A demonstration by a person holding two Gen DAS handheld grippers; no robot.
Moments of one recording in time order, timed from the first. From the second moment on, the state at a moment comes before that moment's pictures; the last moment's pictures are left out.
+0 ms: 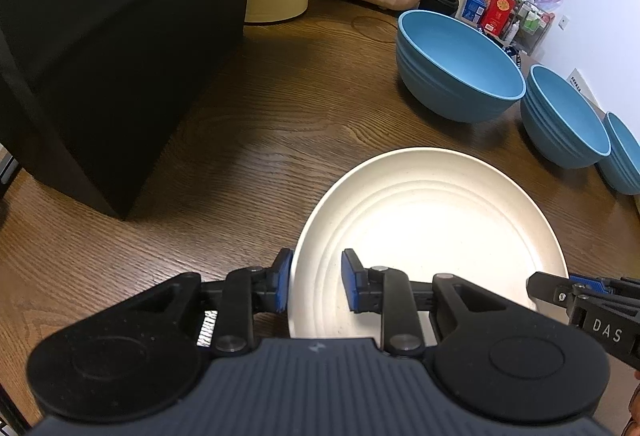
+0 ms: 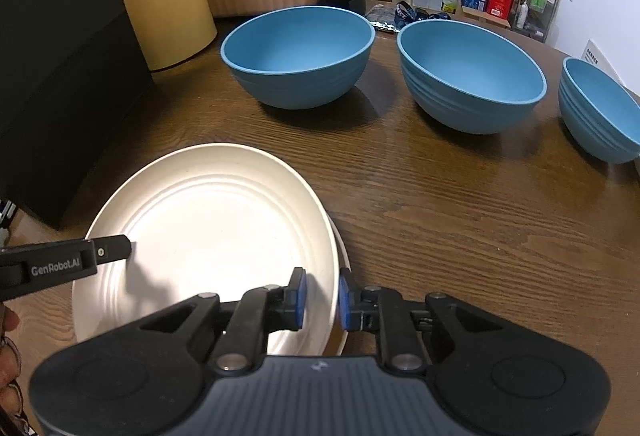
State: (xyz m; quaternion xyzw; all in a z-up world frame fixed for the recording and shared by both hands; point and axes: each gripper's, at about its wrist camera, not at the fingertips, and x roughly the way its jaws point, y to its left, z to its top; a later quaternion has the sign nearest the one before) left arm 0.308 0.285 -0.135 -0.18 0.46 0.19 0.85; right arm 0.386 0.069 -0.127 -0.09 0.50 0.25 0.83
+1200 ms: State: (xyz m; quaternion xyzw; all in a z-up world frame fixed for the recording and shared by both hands) left arm 0.264 0.286 -0.099 -0.21 0.36 0.23 0.88; right arm 0.379 0.047 -0.105 -0.07 0.48 0.23 0.84
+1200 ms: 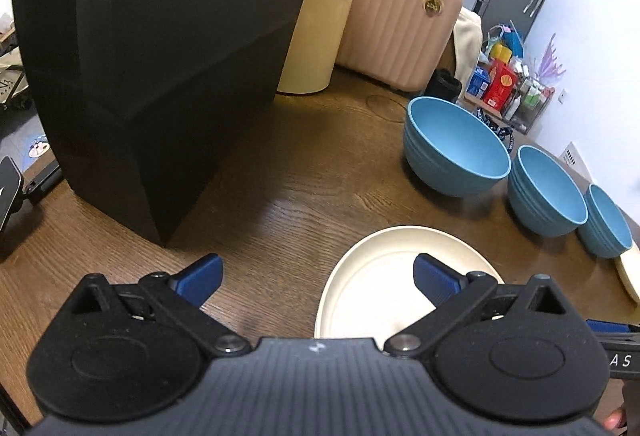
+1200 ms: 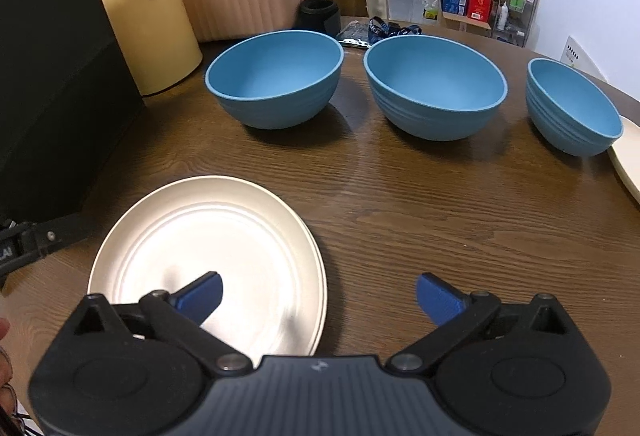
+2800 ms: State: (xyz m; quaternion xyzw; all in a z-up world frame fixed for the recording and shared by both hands) left arm 0.354 0.153 -0.047 -0.18 0.33 0.16 0.91; right arm 0.451 -0.125 -0.059 0.01 0.43 0.12 0.89
